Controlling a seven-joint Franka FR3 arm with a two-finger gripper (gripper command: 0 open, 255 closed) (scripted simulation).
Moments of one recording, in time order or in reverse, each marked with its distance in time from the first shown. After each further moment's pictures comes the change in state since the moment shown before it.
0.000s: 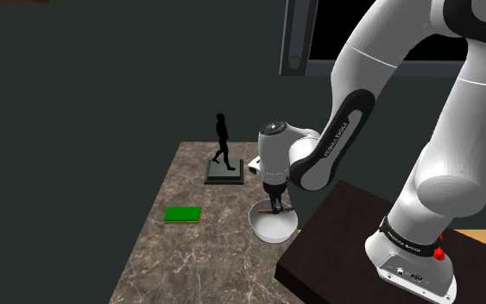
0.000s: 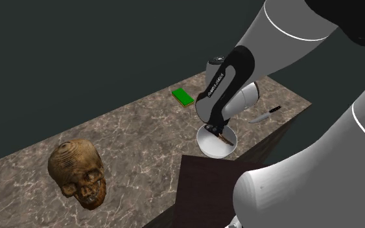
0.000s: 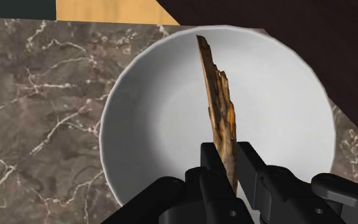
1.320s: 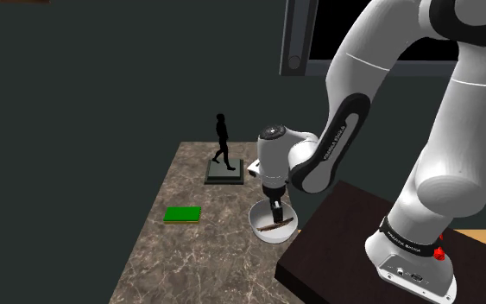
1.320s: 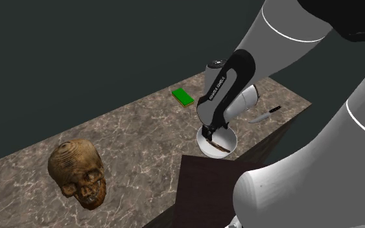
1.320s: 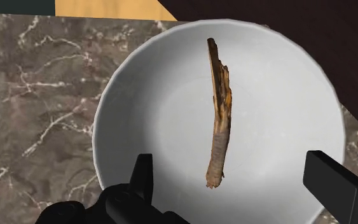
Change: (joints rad) arm 0.002 0.044 -0.011 0.010 -0.061 0.028 0.050
